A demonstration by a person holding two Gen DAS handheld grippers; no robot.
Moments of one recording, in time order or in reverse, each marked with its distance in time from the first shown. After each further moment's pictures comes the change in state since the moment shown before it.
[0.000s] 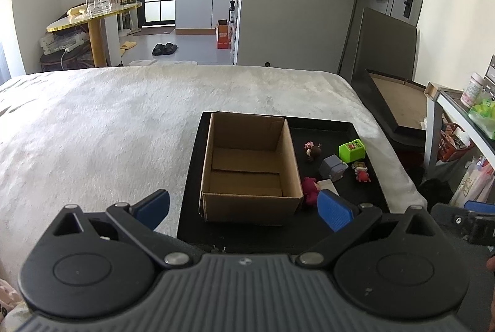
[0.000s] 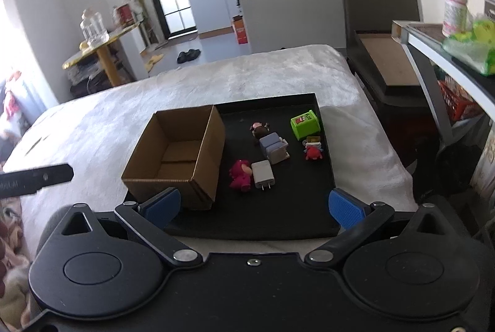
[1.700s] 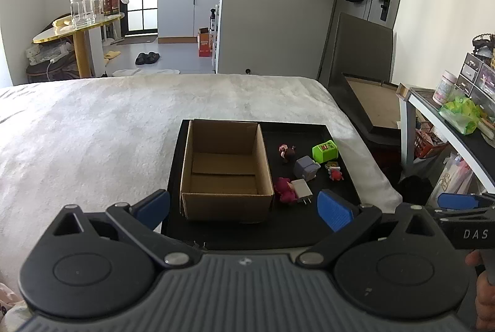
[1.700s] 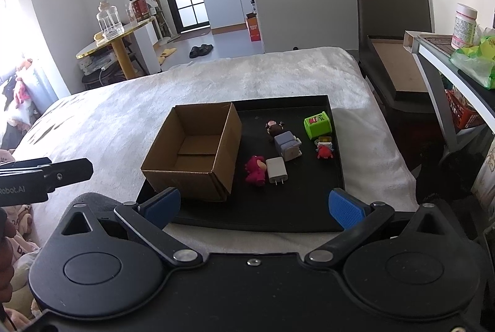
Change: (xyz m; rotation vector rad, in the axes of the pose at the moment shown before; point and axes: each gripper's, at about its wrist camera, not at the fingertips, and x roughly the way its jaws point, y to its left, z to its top) left arm -0.035 -0.020 -0.003 0.033 -0.026 -0.060; right arm -0.024 0.018 0.002 -0.056 0.015 0.027
